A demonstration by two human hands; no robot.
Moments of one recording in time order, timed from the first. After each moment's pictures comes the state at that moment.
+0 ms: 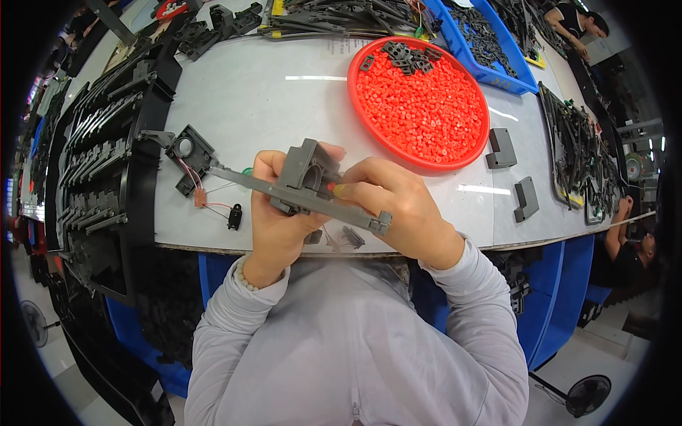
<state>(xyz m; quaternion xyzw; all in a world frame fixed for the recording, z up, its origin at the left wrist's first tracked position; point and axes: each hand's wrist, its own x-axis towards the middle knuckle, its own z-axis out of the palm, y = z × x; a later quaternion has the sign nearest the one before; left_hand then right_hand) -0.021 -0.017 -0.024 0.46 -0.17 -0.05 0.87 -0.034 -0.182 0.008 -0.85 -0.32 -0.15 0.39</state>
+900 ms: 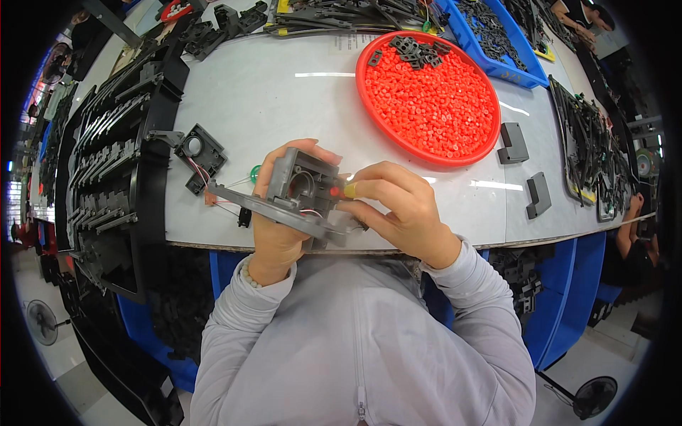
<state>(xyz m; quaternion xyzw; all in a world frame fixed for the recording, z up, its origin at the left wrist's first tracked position) -0.028 -0.011 -0.020 0.44 -0.12 -0.06 0.89 -0.039 -0.176 -0.011 -0.82 -0.28 -0.20 0.46</state>
